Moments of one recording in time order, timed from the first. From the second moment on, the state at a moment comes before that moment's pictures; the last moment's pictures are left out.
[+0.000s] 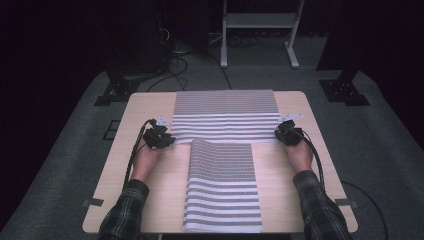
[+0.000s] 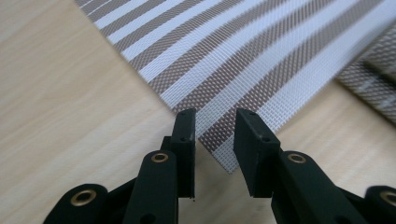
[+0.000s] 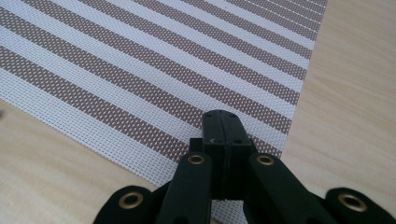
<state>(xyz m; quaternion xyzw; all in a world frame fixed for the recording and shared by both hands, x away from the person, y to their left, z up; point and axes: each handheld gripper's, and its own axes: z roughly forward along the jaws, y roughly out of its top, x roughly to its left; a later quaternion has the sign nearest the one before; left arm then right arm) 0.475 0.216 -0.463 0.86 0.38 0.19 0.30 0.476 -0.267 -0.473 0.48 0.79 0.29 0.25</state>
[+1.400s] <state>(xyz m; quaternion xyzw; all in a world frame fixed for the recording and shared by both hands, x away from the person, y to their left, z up) 0.412 0.229 -0.441 0.84 0.37 0.15 0.37 0.412 -0.297 -0.444 0.49 0.77 0.33 0.22</state>
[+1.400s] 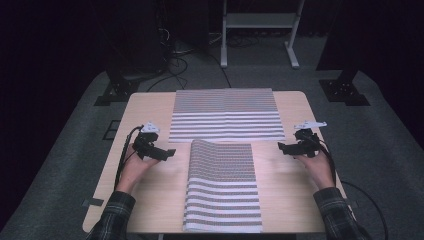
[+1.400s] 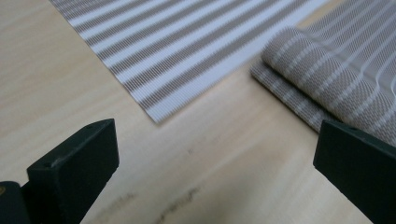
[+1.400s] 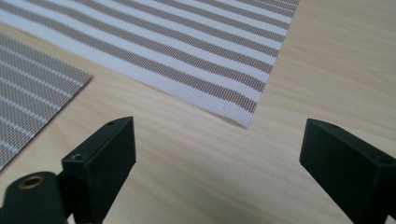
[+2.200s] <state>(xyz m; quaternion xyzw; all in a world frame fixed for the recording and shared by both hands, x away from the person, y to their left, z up) 0.311 0.245 -0.446 0.84 0.35 0.17 0.39 0.320 -0.313 -0.447 0.45 0.77 0.39 0.24</state>
